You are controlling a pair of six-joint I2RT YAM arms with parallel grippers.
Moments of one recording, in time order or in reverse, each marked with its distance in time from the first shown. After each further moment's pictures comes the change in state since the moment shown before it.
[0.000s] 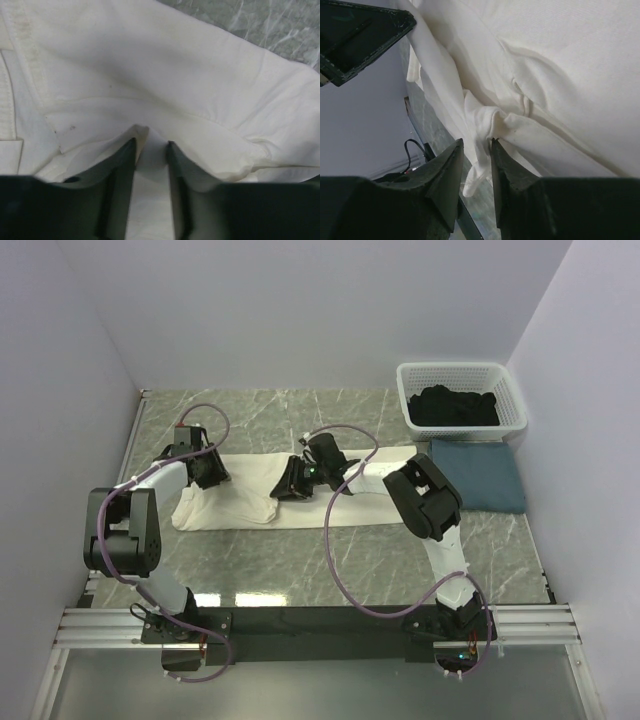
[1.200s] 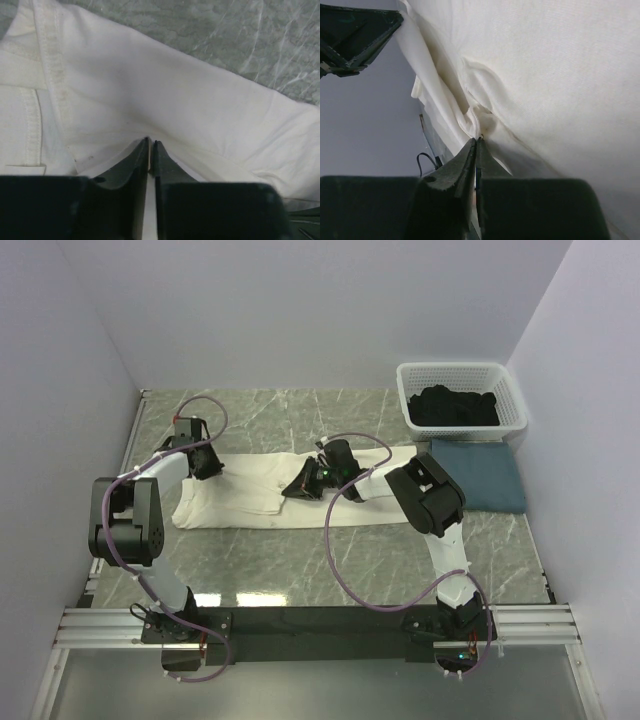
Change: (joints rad) left arm 0.011 0.079 0.092 -0.005 -0.090 -0.001; right arm -0.067 0.012 -0.145 0.245 0.000 0.126
